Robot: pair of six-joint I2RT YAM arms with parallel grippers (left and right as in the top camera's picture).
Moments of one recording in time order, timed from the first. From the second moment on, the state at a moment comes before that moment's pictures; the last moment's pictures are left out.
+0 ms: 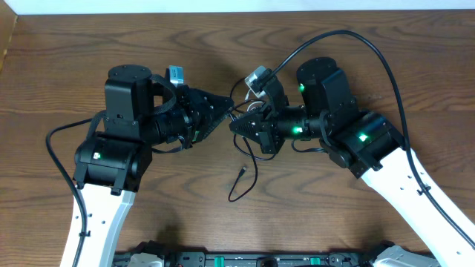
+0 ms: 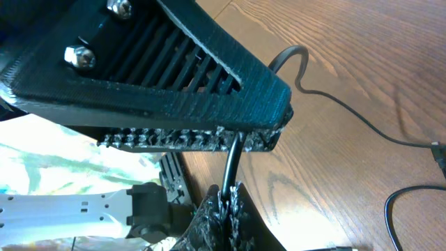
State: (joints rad) left arm -0.20 1.14 1.25 -0.73 0.75 -1.20; right arm 0.62 1.38 1.34 -0.56 -0.72 0.28
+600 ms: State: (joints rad) left arm -0.20 1.14 1.25 -0.71 0.66 -1.20; right arm 0.62 1.38 1.35 -0.58 -0.73 0.29
